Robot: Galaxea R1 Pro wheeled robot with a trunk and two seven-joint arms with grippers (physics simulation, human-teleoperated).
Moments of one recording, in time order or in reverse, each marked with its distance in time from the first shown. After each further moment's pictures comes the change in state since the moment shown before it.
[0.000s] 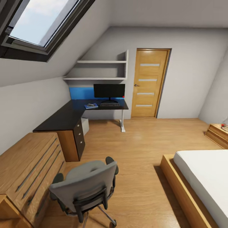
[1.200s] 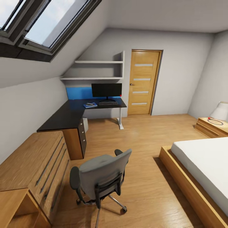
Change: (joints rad) left arm 0.000 -0.001 0.000 -0.001 0.000 -0.001 0.000; right arm 0.000 0.001 -0.001 0.000 0.000 0.002 -0.001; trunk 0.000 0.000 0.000
